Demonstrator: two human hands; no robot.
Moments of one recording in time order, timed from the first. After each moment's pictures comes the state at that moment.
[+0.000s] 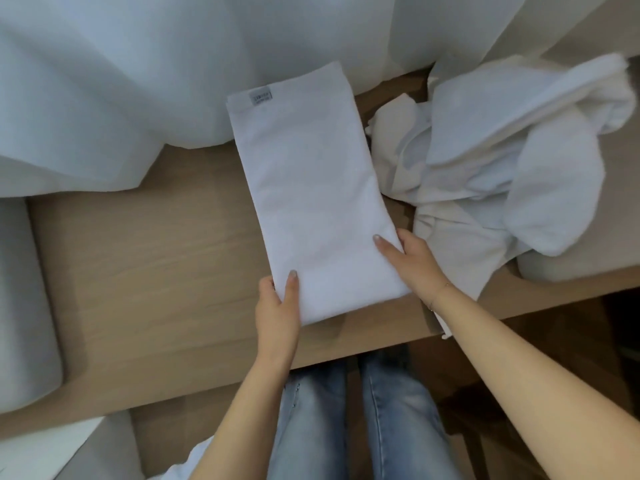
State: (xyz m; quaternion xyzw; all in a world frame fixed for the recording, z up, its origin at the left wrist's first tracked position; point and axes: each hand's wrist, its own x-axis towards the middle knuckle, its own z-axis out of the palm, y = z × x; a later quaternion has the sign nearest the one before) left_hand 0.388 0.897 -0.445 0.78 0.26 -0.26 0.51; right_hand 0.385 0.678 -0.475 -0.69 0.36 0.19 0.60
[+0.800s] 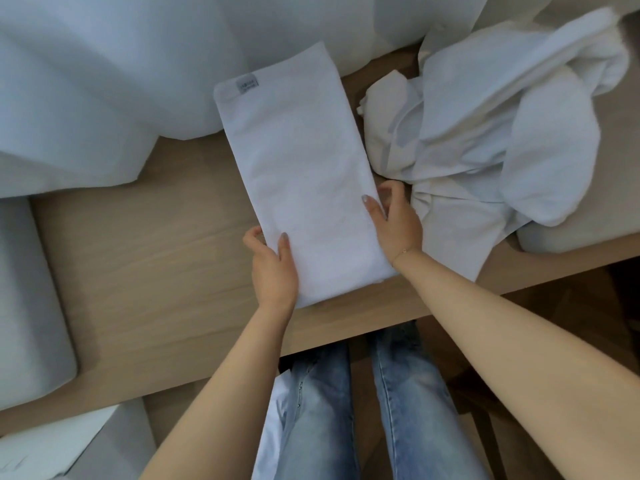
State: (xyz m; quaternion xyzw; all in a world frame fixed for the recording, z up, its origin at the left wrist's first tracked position) left_hand 0.412 0.889 -0.473 0.86 0.21 -0.19 0.42; right_hand 0.397 0.690 -0.511 -0.83 0.32 0.08 0.44
